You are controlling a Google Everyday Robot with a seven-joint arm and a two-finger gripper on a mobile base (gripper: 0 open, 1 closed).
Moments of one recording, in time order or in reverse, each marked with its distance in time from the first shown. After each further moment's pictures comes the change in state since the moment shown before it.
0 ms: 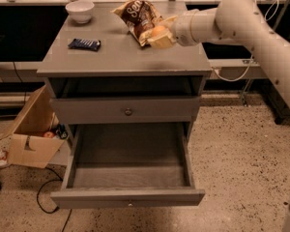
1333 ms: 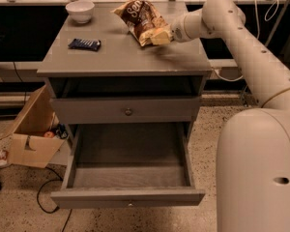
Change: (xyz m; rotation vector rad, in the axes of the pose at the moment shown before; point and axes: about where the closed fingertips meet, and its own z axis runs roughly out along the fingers) arm 0.061 -0.061 0.068 0.032 0.133 0.323
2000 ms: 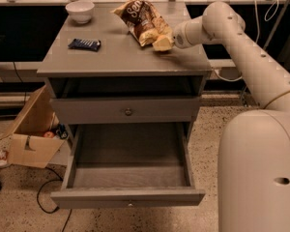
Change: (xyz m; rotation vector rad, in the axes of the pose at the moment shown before) arm 0.029 -0.003 0.006 -0.001 0.038 0.066
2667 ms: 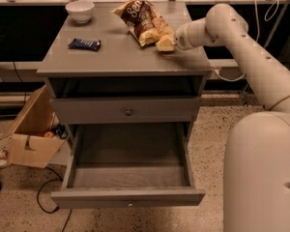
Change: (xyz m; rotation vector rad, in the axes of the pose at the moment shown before) arm 0.008 0.000 -0.006 -0.001 -0.003 0.013
